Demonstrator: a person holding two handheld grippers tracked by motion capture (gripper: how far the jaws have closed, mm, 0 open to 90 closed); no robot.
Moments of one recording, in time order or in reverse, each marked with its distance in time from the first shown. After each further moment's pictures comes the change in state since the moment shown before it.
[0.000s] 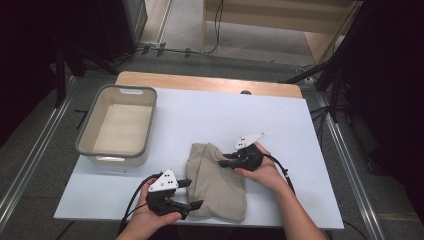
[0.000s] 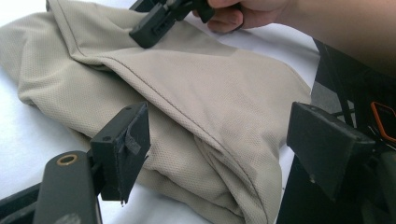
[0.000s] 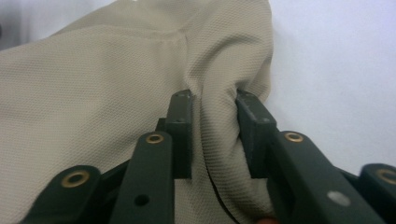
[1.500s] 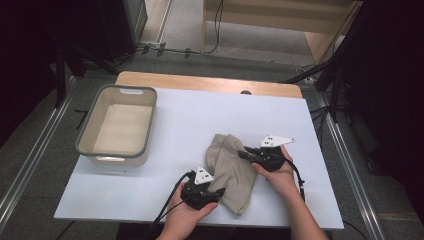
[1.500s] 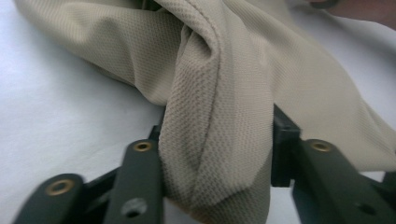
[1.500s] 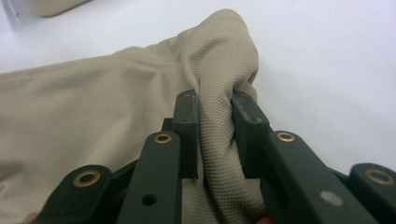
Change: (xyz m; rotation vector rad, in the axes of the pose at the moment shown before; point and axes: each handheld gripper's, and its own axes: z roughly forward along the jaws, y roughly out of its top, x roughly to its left) left arm -0.025 0.018 0.081 0.113 0.198 -0.124; right arm -0.010 -0.030 -0.047 -0.183 -0.210 0.130
